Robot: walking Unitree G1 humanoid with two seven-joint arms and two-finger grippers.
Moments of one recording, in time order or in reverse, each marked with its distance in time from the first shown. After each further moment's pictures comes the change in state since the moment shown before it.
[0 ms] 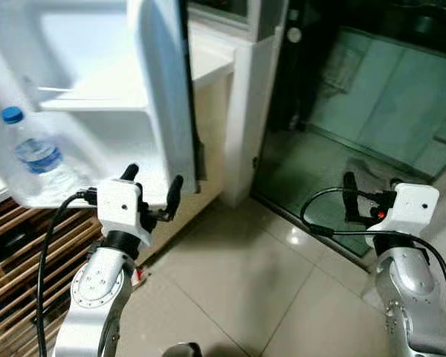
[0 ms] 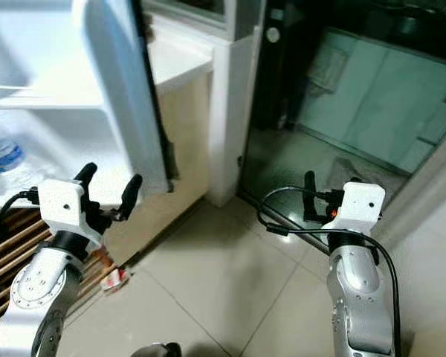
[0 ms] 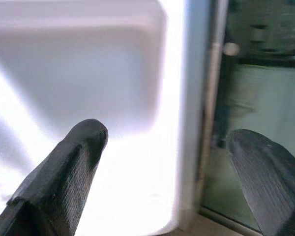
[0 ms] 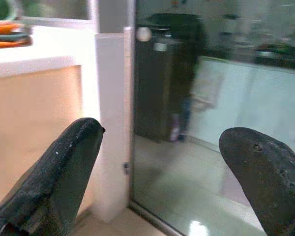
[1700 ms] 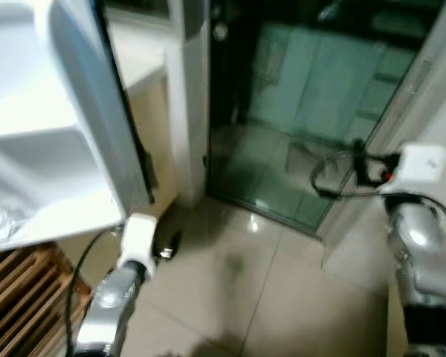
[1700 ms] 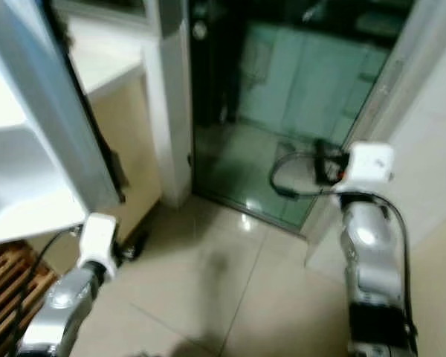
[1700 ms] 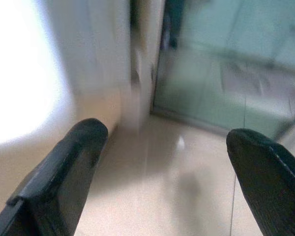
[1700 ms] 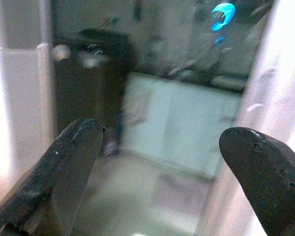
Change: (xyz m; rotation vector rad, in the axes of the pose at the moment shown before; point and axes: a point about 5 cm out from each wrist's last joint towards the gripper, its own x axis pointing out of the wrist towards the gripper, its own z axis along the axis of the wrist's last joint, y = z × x) left arm 0.004 0.011 -0.099 -0.063 0.382 -0.016; right arm 0.028 -0.004 0.017 -0.038 -0.087 0.016
